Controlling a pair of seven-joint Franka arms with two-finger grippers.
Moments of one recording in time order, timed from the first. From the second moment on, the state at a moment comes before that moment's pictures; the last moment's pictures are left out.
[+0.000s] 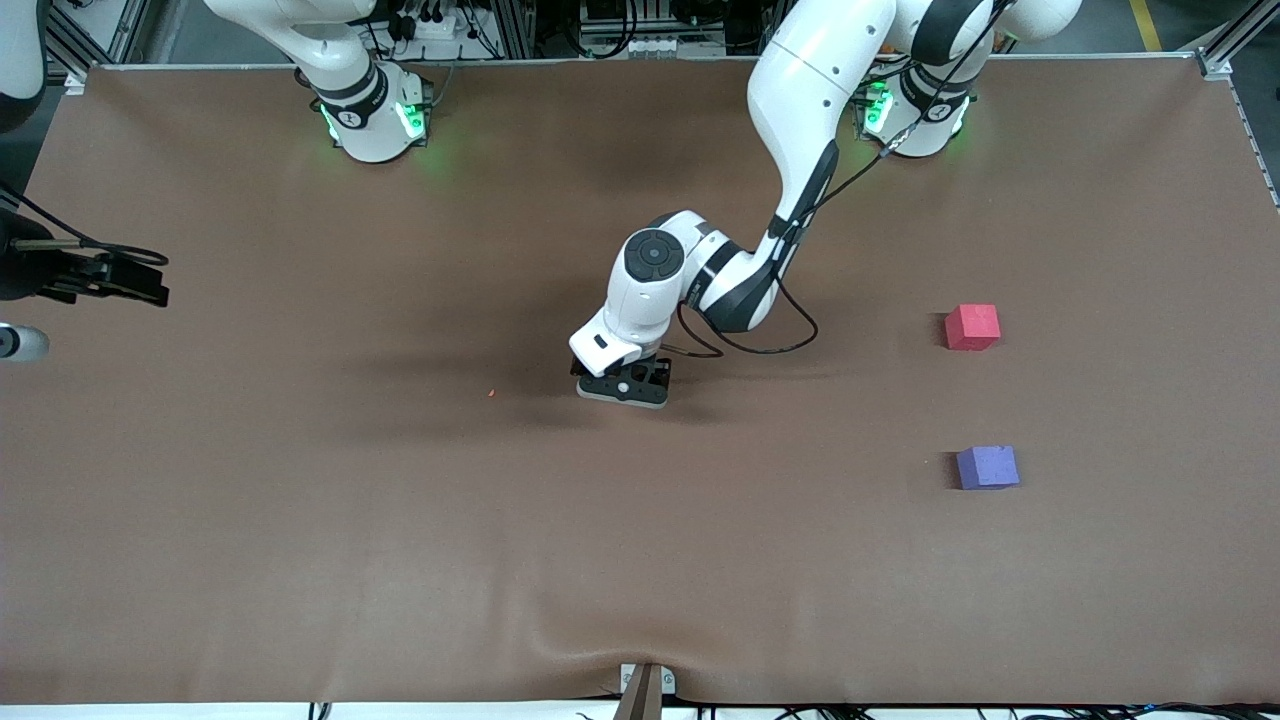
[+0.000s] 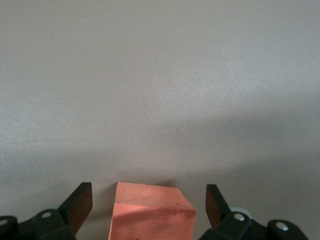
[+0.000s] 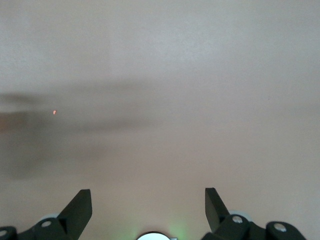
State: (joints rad) left arm -0.89 0.86 0.08 -1.41 -0.11 2.52 -0.62; right arm 0.01 0.22 -0.02 -1.28 -0.05 1.33 0.00
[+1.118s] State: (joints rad) left arm -0.91 0.85 0.09 -1.40 0.07 2.28 -0.61; right arm -0.03 0.22 -0.02 -1.36 0.02 1.40 -0.04
